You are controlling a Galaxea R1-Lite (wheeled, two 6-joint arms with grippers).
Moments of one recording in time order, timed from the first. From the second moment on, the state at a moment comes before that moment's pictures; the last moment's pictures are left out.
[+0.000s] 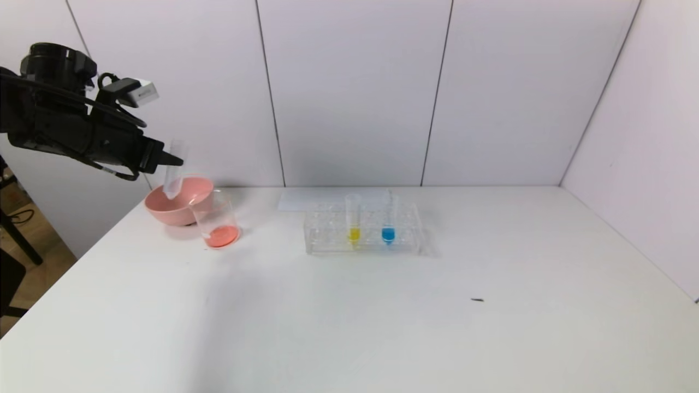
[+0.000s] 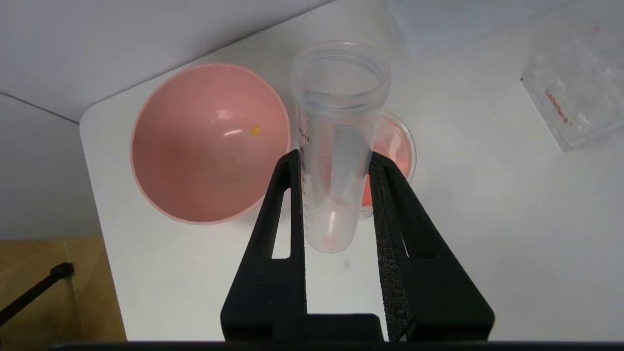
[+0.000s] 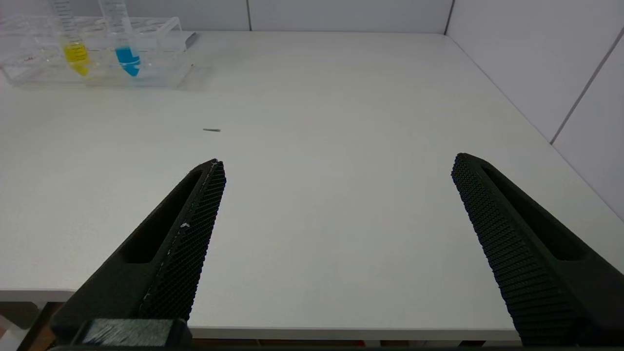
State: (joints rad) left arm 0.14 1.89 -1.72 0.41 -0.36 0.36; right arm 0.00 0.00 0.00 0.00 0.00 0.00
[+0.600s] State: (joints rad) left arm 0.15 1.84 -1.54 0.12 -0.22 0.14; right arm 0.00 0.00 0.00 0.00 0.00 0.00
